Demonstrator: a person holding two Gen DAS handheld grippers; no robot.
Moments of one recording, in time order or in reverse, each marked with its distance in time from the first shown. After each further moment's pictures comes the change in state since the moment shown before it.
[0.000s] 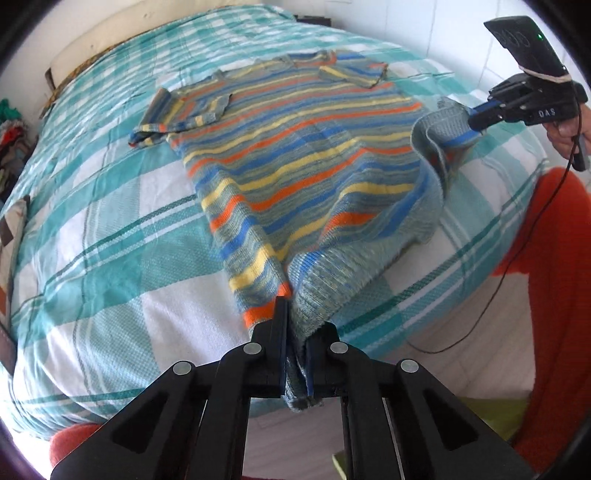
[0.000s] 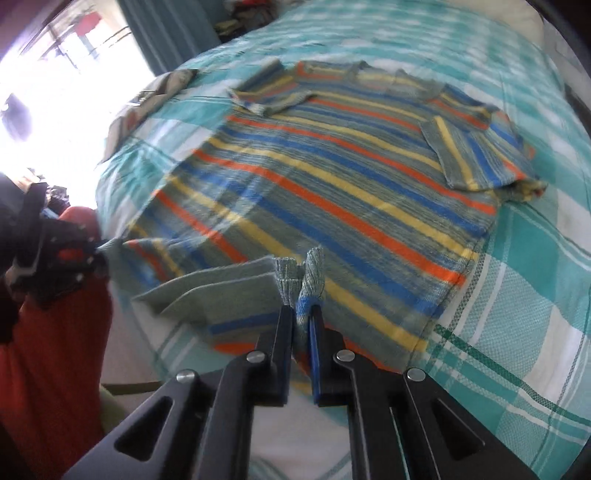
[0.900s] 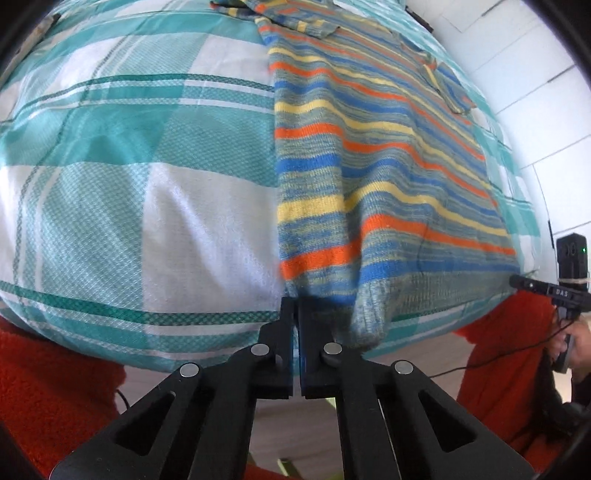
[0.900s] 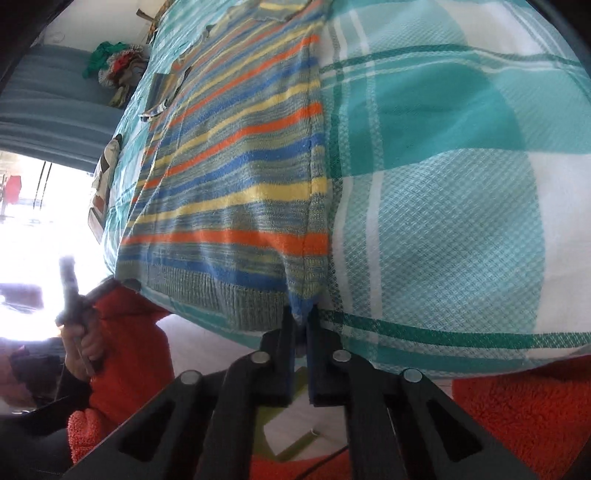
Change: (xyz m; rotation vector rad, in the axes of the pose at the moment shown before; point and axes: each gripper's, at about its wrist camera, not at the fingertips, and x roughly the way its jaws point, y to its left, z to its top) left arm 0.046 0.065 -0.020 -0.558 0.215 -0.178; right arm -0.006 -0.050 -0.127 0.764 0.067 0.105
